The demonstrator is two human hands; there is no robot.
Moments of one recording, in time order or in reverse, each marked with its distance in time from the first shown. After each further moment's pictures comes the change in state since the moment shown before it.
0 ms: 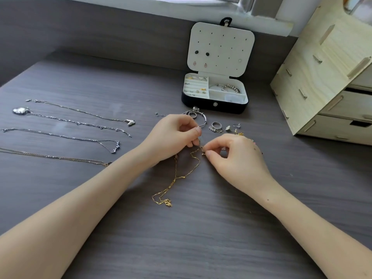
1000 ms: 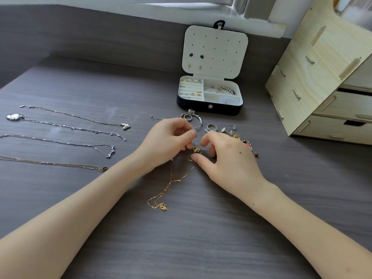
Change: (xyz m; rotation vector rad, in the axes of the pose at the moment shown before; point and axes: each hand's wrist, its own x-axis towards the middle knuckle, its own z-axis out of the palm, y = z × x) left_hand 0.001 -0.007 0.003 0.003 0.035 0.045; right_hand 0.002 0.003 0.005 -0.180 0.076 -0.215
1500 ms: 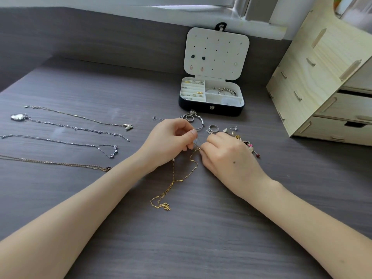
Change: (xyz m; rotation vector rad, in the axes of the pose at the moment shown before) left_hand 0.000 0.000 -0.001 -0.004 0.013 -0.022; right_hand 0.008 0.020 0.019 -0.382 0.167 -0.425
